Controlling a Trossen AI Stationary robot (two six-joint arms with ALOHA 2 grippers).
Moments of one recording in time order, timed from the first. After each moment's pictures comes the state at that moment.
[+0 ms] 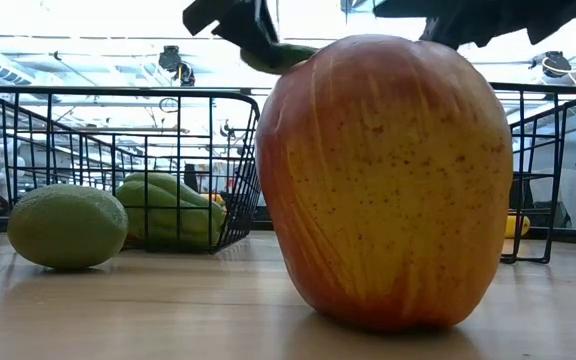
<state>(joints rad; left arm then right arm) -0.29 1.69 1.48 -0.78 -0.79 0.29 0.05 1.08 0.63 0.22 -0.03 0.26</state>
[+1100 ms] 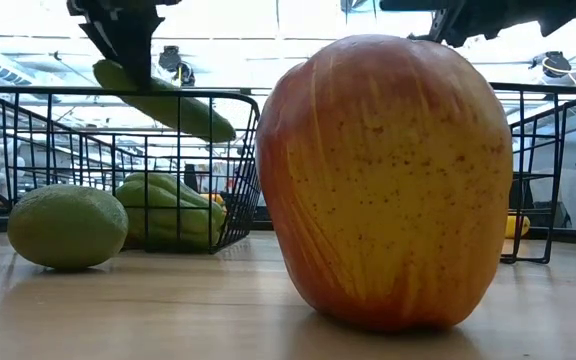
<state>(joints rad) -0.42 1.67 1.45 -1.52 -0.55 -1.17 0.05 1.01 0.63 0.17 0.05 0.26</state>
